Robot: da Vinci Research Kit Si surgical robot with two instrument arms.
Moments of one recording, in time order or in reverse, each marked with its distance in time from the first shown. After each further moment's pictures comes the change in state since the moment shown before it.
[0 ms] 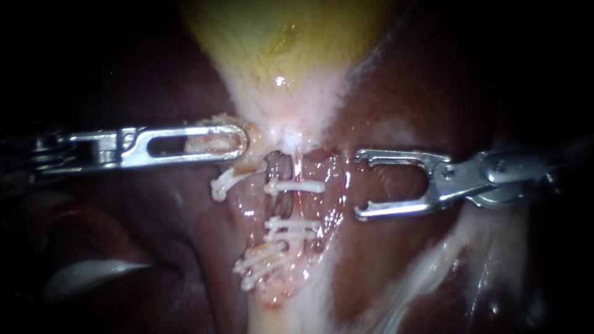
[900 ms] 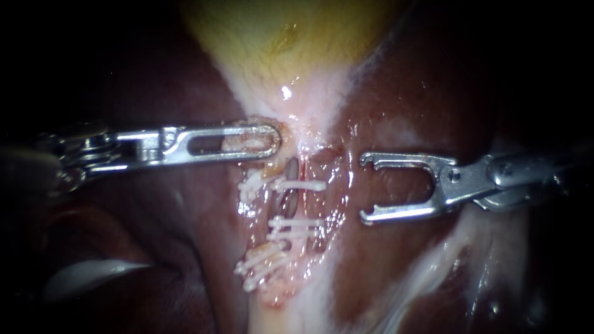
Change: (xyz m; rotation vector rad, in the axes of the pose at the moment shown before) right arm 0.000 0.000 0.000 0.003 0.000 -0.001; left arm 0.002 0.004 0.006 -0.023 0.015 0.019
